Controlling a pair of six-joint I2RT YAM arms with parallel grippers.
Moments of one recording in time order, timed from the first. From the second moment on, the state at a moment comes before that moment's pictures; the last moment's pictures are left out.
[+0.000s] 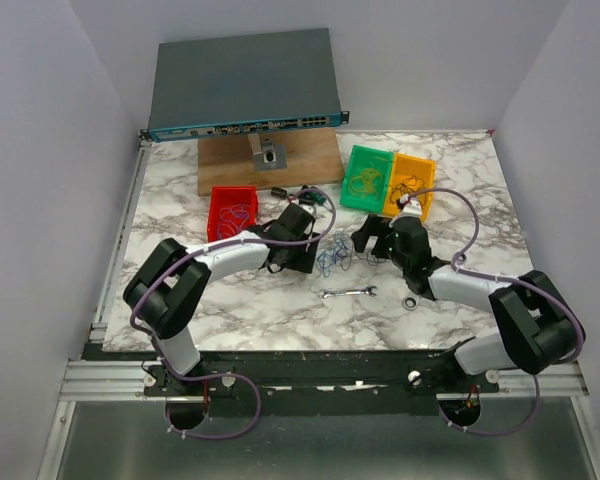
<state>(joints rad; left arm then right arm) -0.71 1.71 1.00 -0.29 -0.05 -0.39 0.48 1.43 0.52 0.45 0.14 0.51</state>
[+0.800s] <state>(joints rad) -0.71 1.73 1.41 -0.32 0.03 -0.38 0.48 1.10 0.36 0.48 0.49 0.60</state>
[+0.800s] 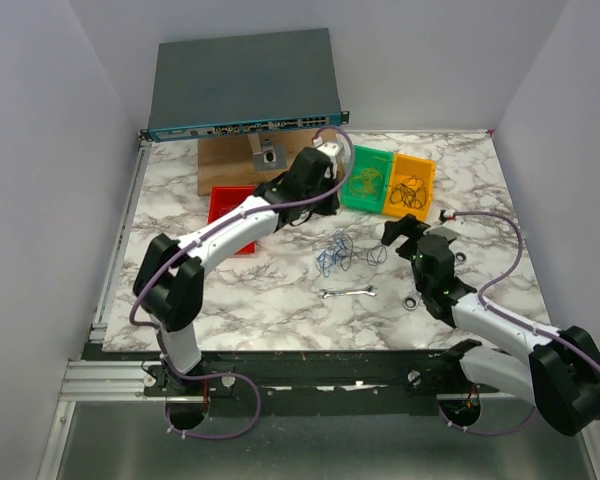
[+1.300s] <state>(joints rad) -0.71 2.35 2.25 -0.31 0.16 -0.39 0.48 1.00 0.28 0.49 0.58 0.62</state>
